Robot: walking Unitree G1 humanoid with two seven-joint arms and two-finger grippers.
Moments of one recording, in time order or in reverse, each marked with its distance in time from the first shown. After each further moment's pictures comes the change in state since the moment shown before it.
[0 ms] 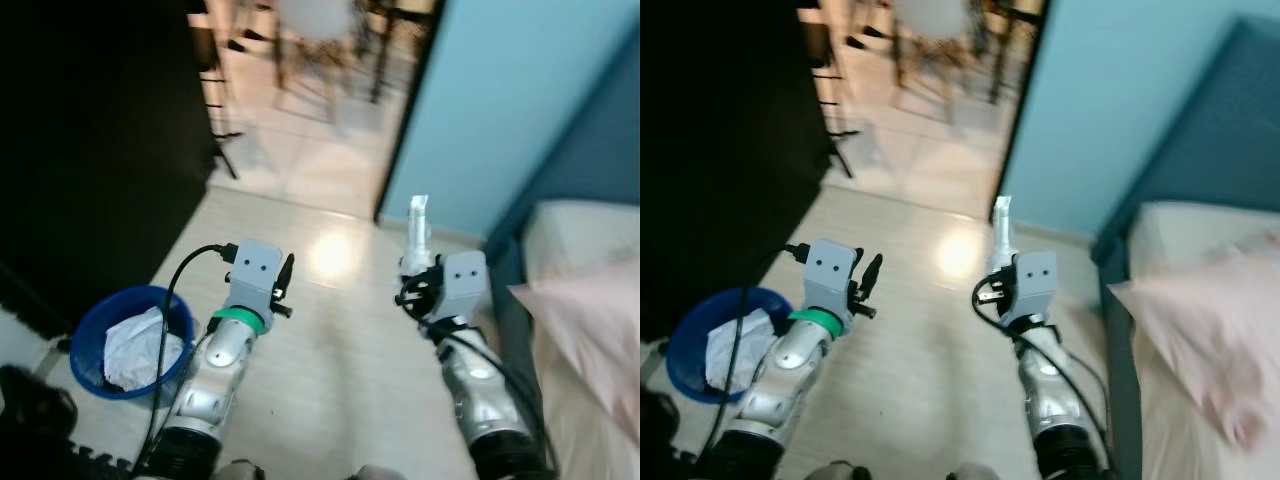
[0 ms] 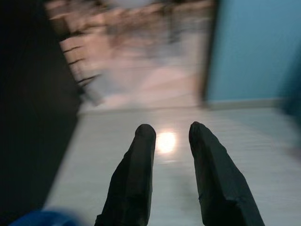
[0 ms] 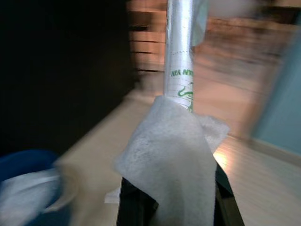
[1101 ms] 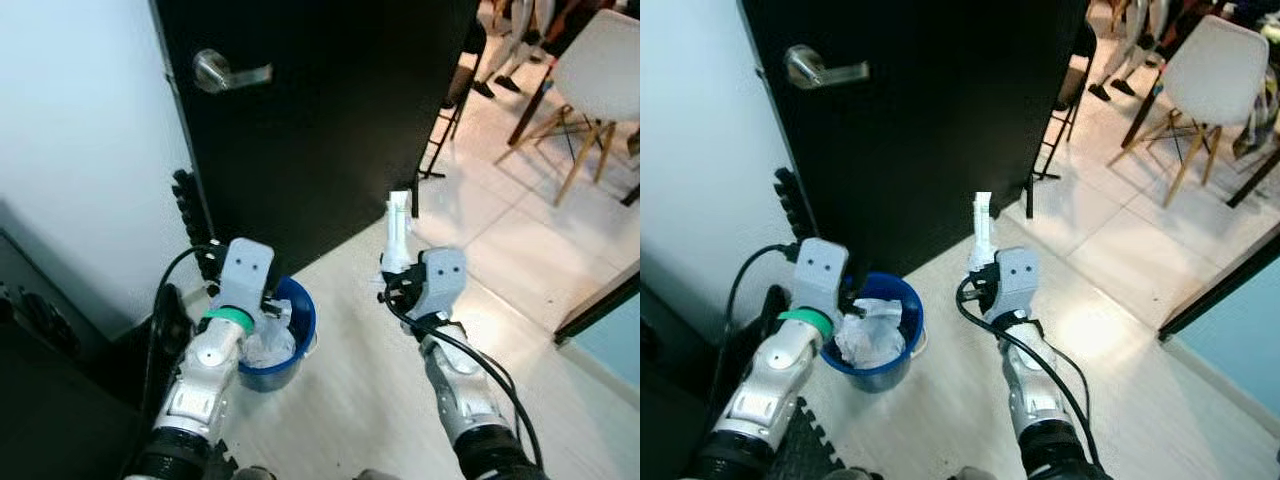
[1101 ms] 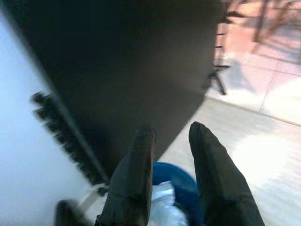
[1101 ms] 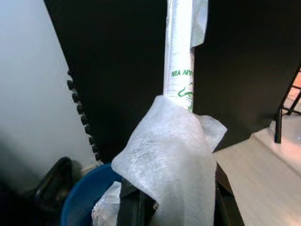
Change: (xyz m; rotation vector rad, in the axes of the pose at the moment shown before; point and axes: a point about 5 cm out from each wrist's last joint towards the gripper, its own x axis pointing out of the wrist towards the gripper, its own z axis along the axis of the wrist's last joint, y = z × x) left arm 0.004 0.000 0.004 0.002 -0.005 0.007; right arm 0.004 -0.007 0.006 -0.002 -0.018 -0.007
